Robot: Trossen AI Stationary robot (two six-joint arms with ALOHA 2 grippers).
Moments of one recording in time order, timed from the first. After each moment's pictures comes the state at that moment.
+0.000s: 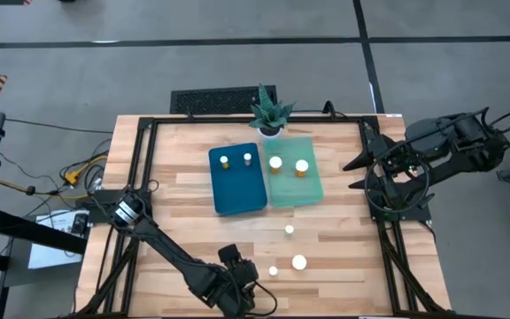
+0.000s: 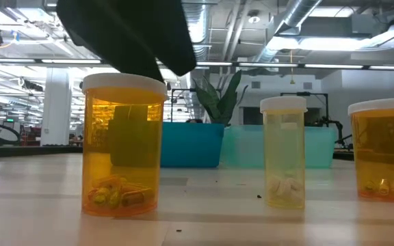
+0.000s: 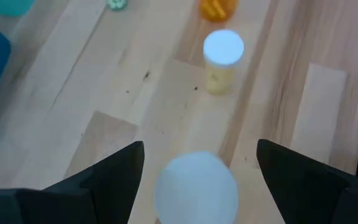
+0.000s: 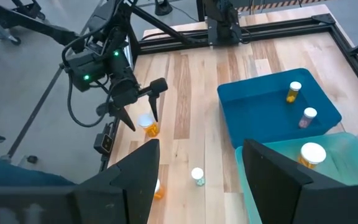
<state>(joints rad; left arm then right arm) -0.68 2.14 1.71 -0.79 -0.55 -0.94 0.26 0.99 1.60 -1.13 0.05 0.28</state>
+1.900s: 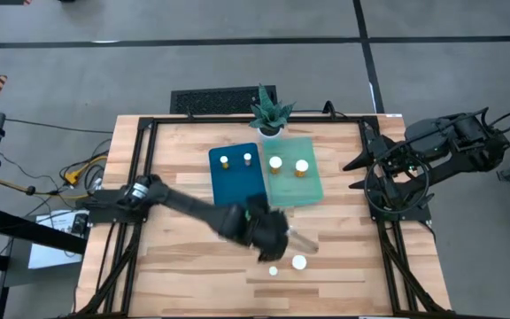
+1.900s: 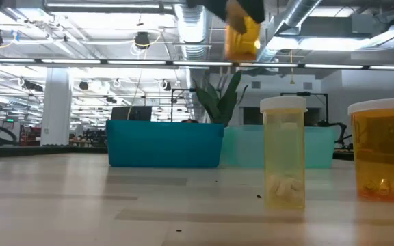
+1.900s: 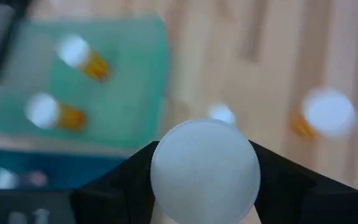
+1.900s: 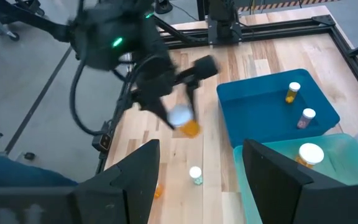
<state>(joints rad) -0.34 2.15 2.14 -1.09 -0.48 -0.42 0.26 0.99 1.60 -1.13 0.05 0.26</state>
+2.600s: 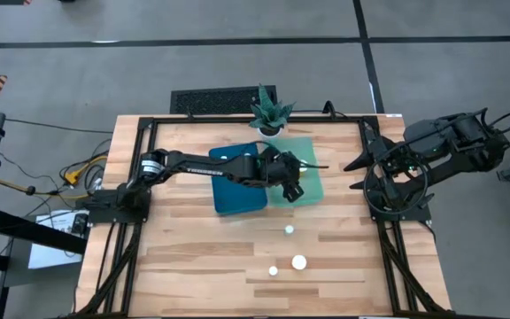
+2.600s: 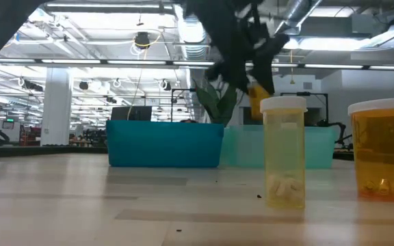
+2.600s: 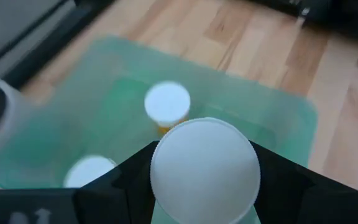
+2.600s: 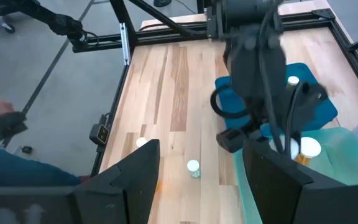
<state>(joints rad) 0.02 2.15 1.85 -0.52 -0.39 -0.36 0.26 0.99 1.60 -1.16 0.05 0.25</state>
